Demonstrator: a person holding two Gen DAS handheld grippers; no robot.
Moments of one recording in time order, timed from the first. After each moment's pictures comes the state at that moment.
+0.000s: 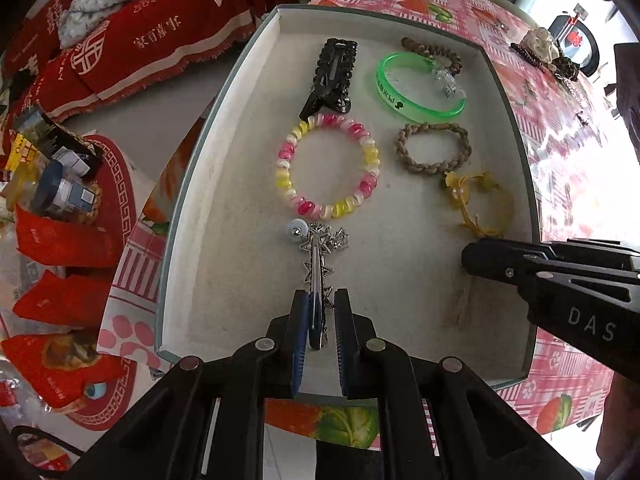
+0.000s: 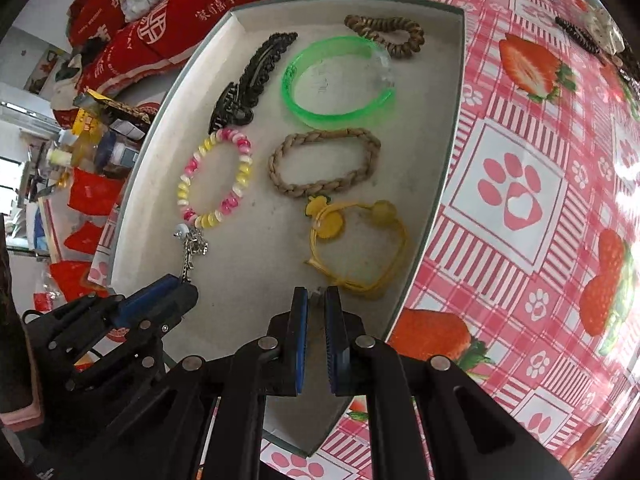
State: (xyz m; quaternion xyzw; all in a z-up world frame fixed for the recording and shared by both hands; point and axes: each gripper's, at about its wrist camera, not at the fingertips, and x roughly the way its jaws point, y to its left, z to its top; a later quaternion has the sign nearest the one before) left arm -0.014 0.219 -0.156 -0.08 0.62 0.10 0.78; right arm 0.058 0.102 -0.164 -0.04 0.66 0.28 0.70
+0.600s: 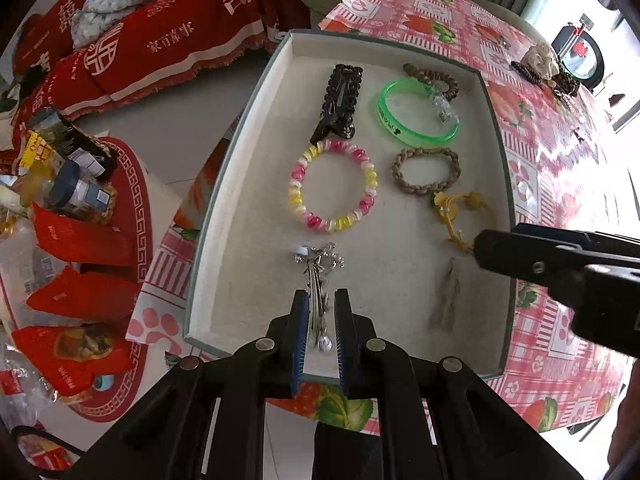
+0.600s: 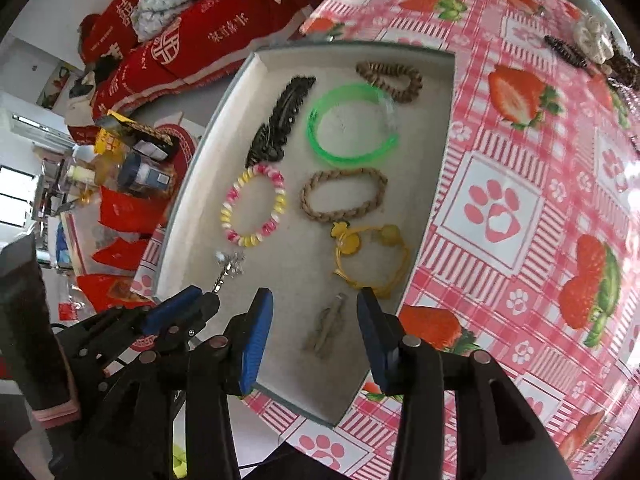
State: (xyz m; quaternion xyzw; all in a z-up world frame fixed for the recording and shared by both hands) left arm -0.017 0.220 -0.126 -0.09 0.61 0.11 0.78; right arm 0.056 0.088 -0.116 -0.01 0.64 0.29 0.71
